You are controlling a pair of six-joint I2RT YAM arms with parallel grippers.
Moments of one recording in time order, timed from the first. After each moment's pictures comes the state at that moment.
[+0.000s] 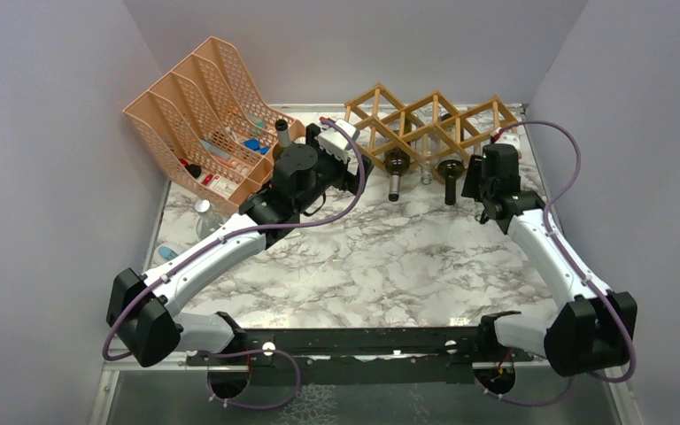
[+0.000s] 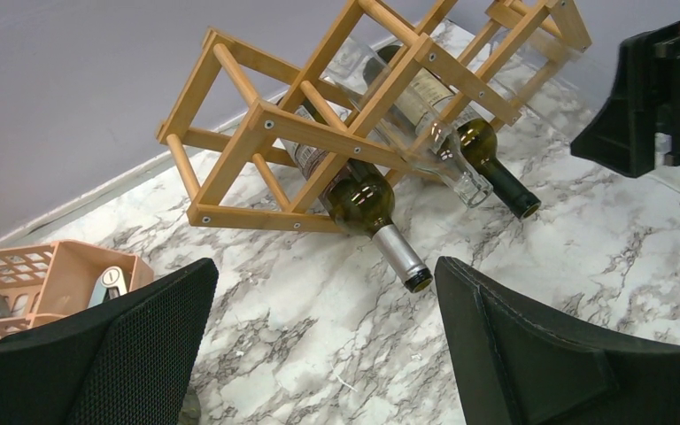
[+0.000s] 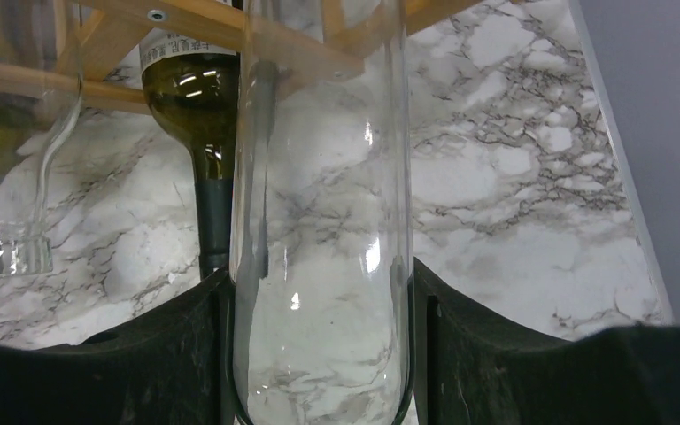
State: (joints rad) left arm -0.75 1.29 1.10 0.09 -0.10 0.02; right arm 0.17 1.18 0.94 -0.42 0.37 0.21
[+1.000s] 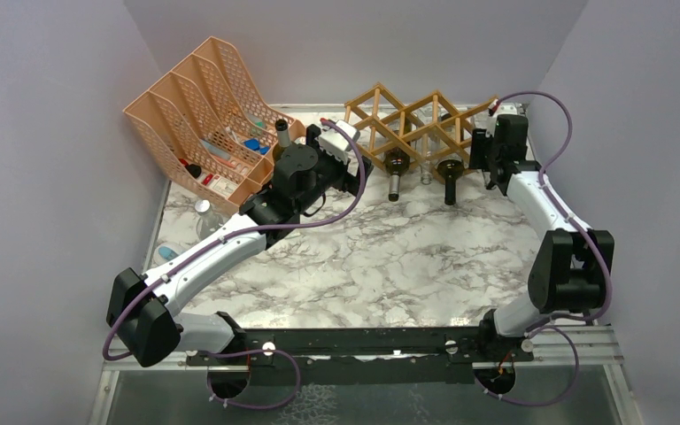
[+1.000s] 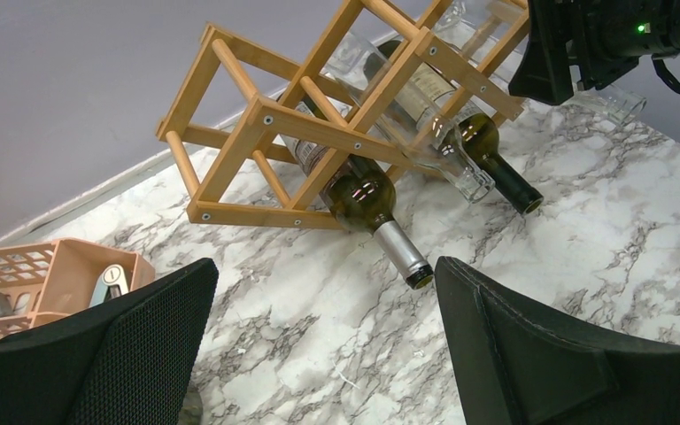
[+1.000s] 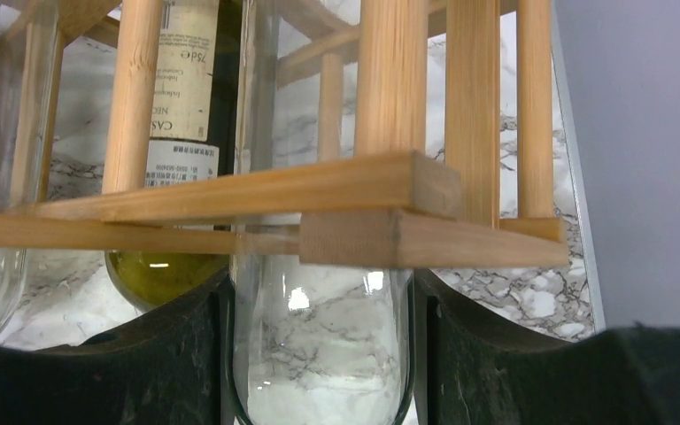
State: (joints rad) left arm -0.75 1.29 1.10 0.10 -0.09 0.03; right arm 0.00 1.54 1.14 -0.18 0.15 -0.06
